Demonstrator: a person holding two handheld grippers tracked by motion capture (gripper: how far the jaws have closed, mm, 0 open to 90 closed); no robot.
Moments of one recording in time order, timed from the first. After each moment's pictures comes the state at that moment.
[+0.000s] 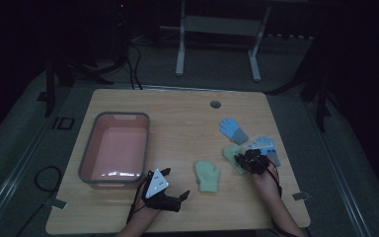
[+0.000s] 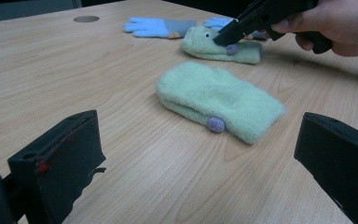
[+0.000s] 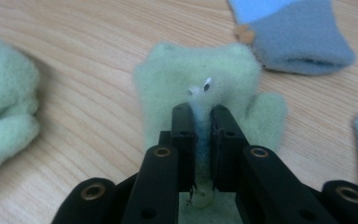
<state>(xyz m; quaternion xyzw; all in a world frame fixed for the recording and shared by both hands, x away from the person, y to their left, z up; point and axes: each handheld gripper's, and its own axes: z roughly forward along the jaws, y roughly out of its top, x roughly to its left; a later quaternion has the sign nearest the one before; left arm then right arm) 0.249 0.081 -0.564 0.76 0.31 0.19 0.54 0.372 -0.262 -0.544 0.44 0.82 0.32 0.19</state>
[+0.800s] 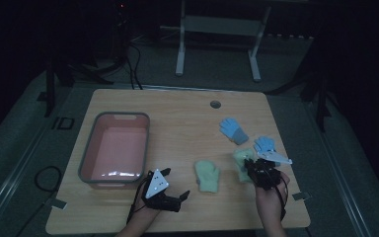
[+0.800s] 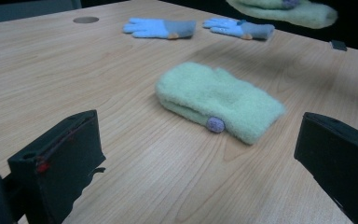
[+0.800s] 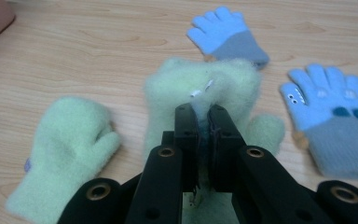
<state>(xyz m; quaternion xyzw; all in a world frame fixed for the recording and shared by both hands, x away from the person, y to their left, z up) 0.248 0.081 -0.564 0.76 0.31 0.19 0.54 0.290 -0.250 -0.480 0.54 0.72 0.35 0.25</state>
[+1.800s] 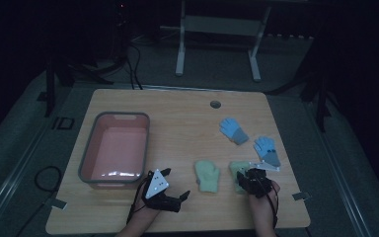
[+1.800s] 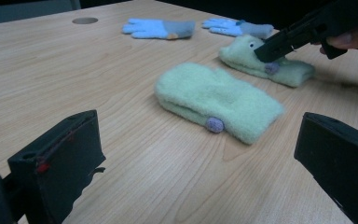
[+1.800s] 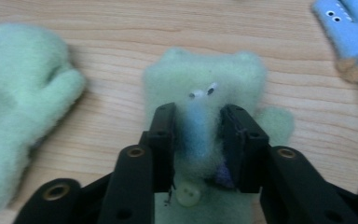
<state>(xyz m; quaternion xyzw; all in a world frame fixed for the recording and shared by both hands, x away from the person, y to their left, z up) 0.248 0.081 -0.564 0.76 0.31 0.19 0.54 0.295 -0.250 -0.540 0.57 0.73 0.31 0.21</state>
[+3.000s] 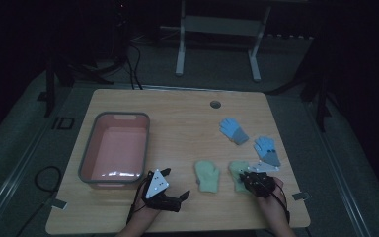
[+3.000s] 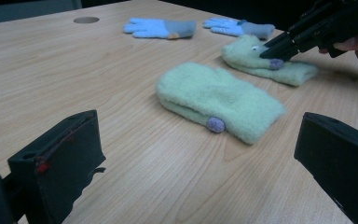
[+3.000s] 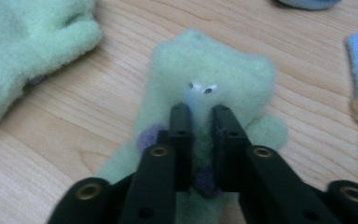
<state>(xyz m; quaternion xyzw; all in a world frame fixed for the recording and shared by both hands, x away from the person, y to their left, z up) 0.248 0.081 -0.564 0.76 0.31 0.19 0.54 0.299 -0.267 -0.545 0.44 0.82 0.30 0.22</state>
